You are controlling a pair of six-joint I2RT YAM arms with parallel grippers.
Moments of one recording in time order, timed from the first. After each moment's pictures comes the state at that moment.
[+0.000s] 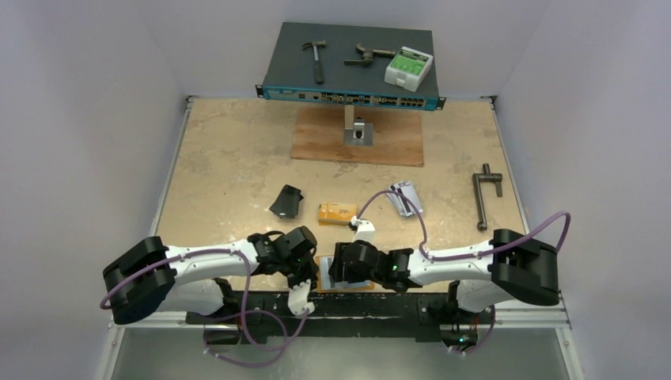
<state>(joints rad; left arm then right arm) -1.05 1.24 0.49 -0.39 0.34 1.76 1.29 1.37 0.53 0.00 0.31 1.10</state>
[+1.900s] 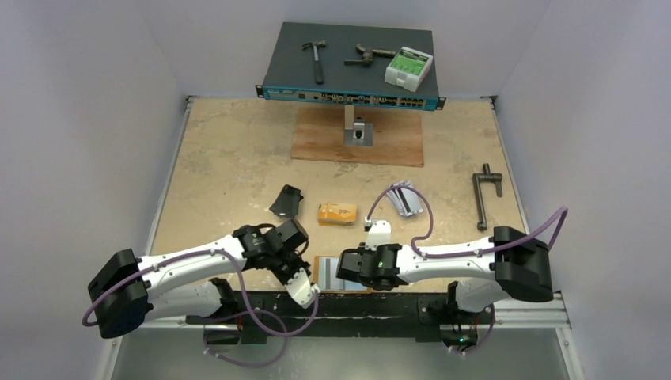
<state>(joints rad) -1.00 1.11 0.62 -0.75 0.24 1.34 1.37 1.43 0.79 -0.78 0.58 1.35</state>
